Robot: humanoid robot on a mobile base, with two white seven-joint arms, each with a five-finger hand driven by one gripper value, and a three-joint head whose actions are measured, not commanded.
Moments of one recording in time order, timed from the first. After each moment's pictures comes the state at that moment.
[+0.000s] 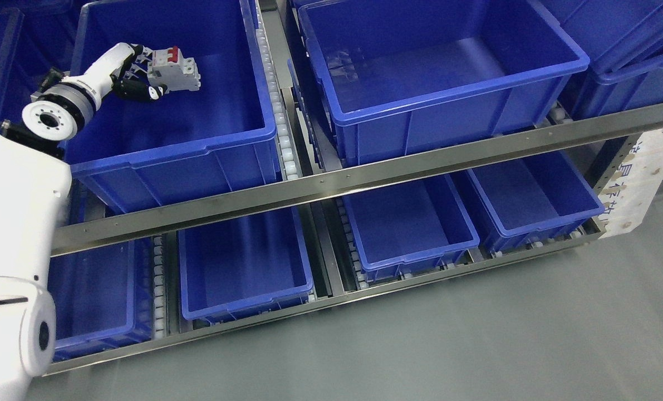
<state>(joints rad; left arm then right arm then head) -1.40 0.28 -0.12 -0.39 -0.62 -0.13 -0.35 0.09 0.00 0.00 -0.24 0.07 0.05 -0.14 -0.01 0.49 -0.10</state>
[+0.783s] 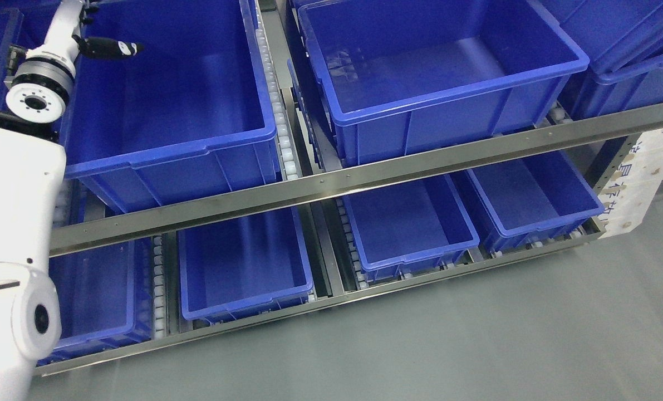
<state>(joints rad) -1.43 0.23 0.08 -0.43 -0.49 -0.13 -0.08 0.09 0.00 0.00 -0.24 0.07 0.05 -0.14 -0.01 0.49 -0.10</state>
